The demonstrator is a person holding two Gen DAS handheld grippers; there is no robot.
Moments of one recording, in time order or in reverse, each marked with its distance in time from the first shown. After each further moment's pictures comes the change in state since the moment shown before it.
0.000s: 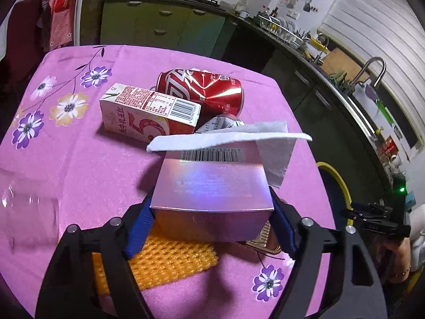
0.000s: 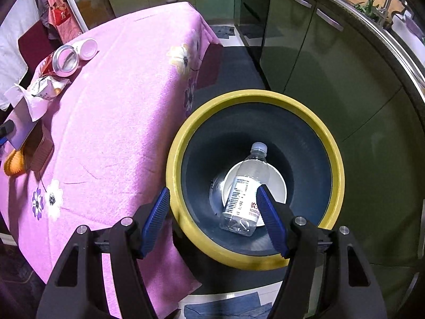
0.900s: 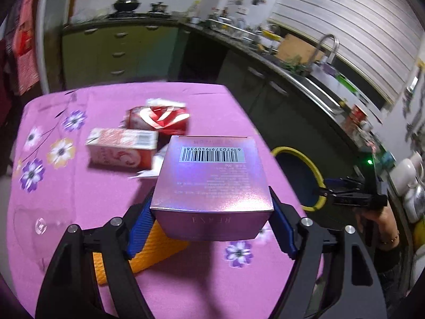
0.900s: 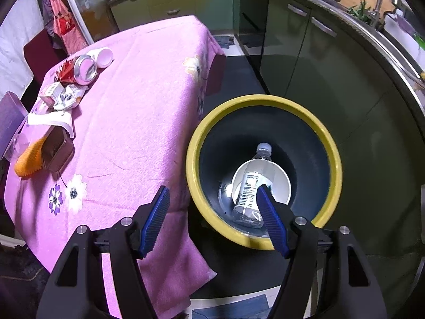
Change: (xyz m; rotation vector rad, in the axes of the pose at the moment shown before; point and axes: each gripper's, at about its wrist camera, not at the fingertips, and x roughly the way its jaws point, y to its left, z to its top) left arm -0.075 -0.040 0.003 0.236 -0.025 -0.146; right arm -0.040 0.011 -0.022 0.038 -0.066 0.004
